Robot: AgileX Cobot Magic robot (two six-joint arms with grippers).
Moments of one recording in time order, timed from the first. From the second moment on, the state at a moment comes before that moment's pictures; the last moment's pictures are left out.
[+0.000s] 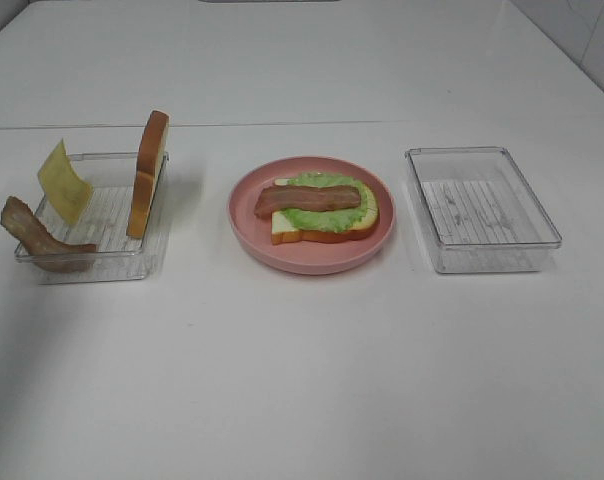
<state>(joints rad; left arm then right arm) 0.02 1.49 -1.27 0.05 1.22 -0.07 0.05 0.00 -0.46 -0.05 1.11 0.09</state>
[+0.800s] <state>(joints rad) -0.05 1.92 -1.35 0.03 0.89 -0.20 0.05 0.00 -0.46 -0.05 1.11 0.09</state>
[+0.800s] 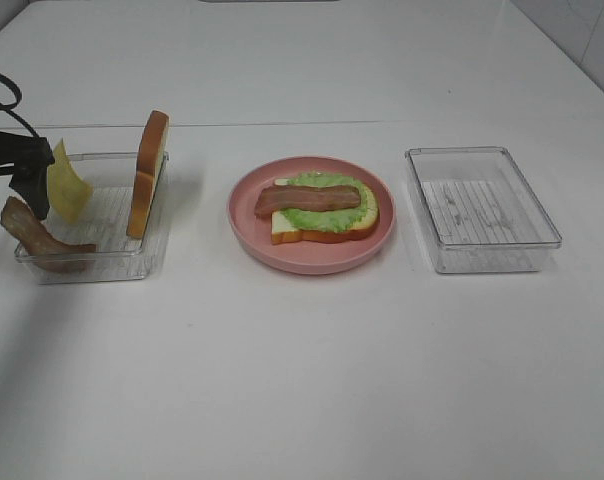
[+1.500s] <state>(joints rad) -0.05 2.00 -1.38 0.02 0.86 -0.18 0.05 0.00 -0.46 -0.05 1.11 0.09</state>
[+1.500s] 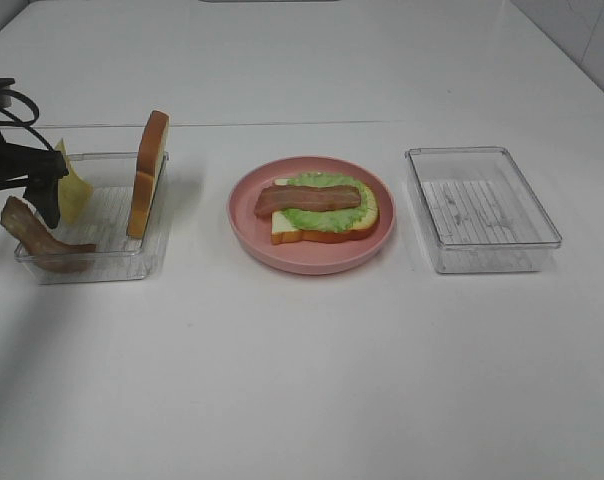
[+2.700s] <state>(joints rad) -0.05 2.00 -1.38 0.02 0.83 -0.18 0.05 0.00 -0.46 -0.05 1.11 0.09</state>
